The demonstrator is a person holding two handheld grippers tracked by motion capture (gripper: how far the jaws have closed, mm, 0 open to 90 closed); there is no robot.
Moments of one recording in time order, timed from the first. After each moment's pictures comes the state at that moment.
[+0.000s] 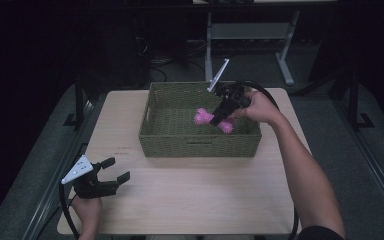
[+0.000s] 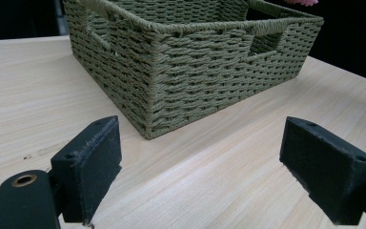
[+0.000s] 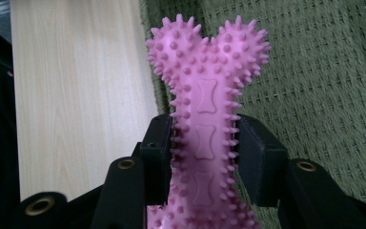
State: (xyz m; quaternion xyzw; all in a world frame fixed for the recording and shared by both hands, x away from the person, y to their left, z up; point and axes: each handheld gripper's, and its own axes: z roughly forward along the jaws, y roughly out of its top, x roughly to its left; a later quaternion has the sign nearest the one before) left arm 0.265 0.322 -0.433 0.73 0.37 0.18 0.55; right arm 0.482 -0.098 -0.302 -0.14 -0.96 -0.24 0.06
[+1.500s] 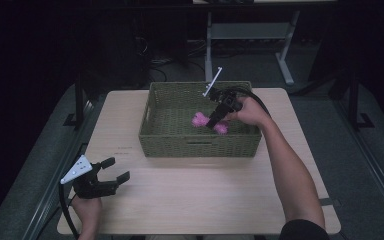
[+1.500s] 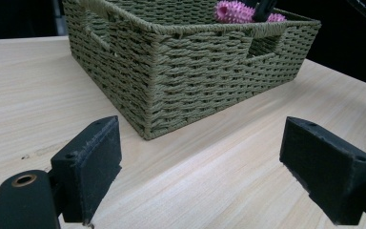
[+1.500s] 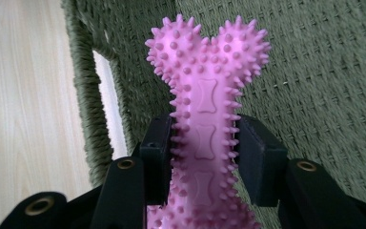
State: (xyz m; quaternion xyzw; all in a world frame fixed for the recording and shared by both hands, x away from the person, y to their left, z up) left arm 0.265 0.324 -0.433 0.72 0.37 0.18 0.56; right arm 0.511 -0.086 -0.350 -0.17 -0.96 -0.22 0.07
